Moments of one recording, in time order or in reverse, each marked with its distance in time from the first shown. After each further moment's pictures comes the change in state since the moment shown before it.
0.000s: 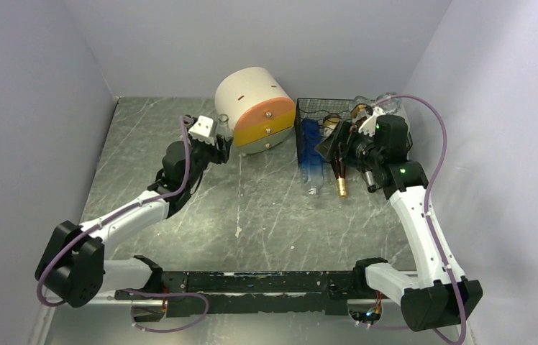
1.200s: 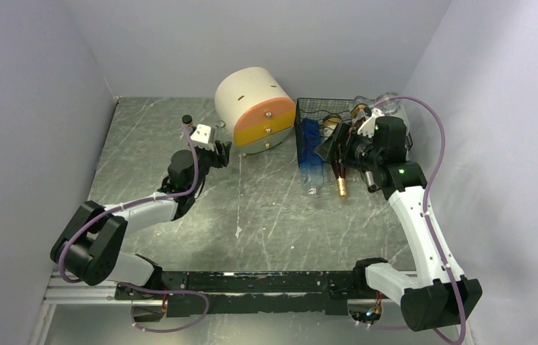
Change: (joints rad) left arm 0.047 0.169 -0.126 0.307 -0.002 -0.052; right arm -0.001 0.000 -0.019 0.008 0.000 -0.019
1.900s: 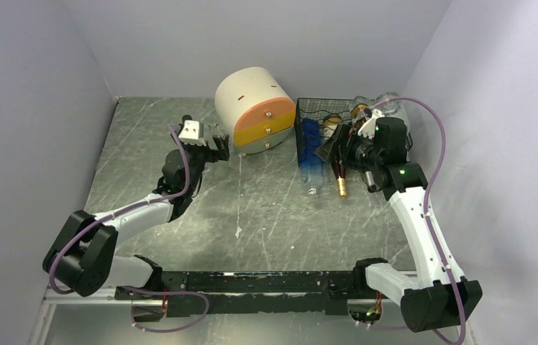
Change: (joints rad) left arm 0.000 -0.058 0.006 -0.022 -0.132 -0.058; right arm -0.004 -0.006 0.000 -0.019 -0.001 -0.006
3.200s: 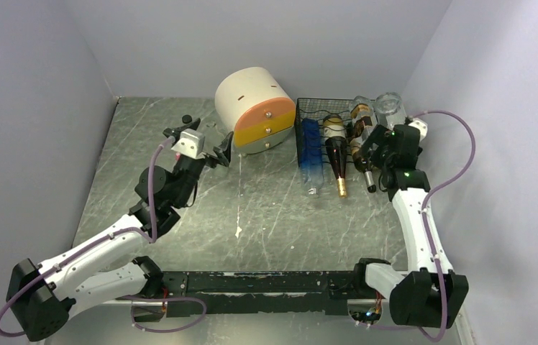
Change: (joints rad) left arm -0.262 -0.402 0.099 -0.191 -0.065 0.332; right arm -0.187 0.015 -0.148 0.157 0.495 -0.014
